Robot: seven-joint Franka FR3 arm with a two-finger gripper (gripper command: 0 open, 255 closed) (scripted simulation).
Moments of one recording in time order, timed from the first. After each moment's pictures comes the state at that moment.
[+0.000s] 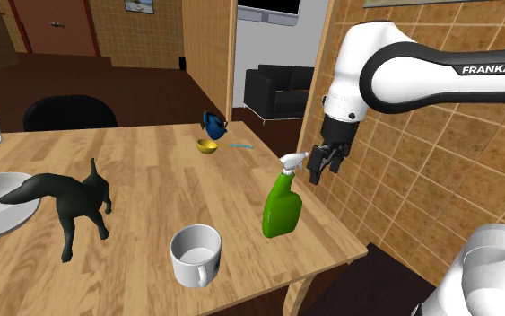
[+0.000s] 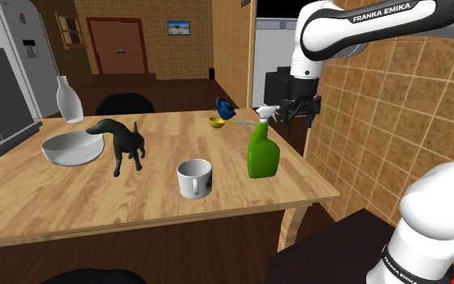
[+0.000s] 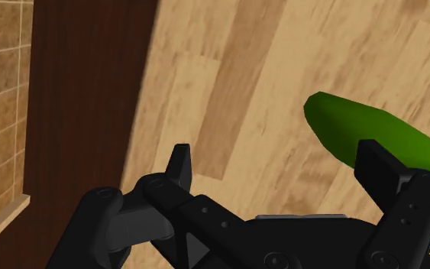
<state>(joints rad) 0.09 -0.62 0.12 -2.39 0.07 1.78 0.14</state>
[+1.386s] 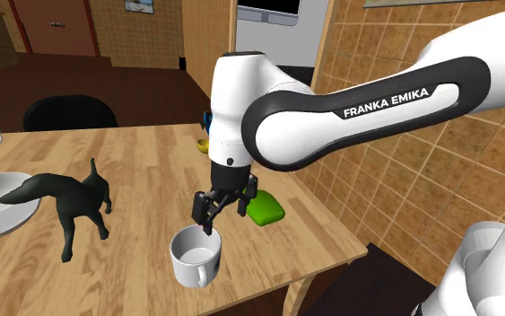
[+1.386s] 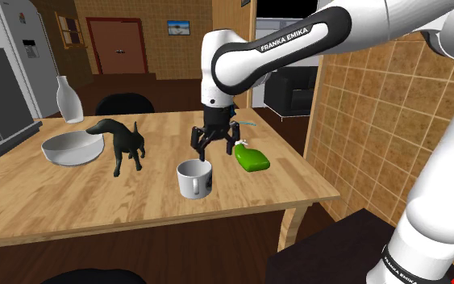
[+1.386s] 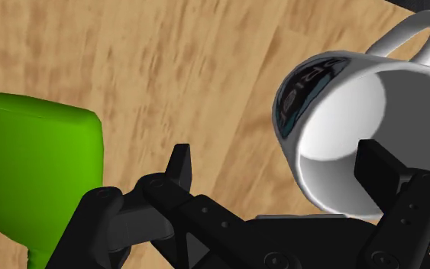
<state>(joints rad) 0.22 -0.07 0.45 -2.04 0.08 2.01 0.57</state>
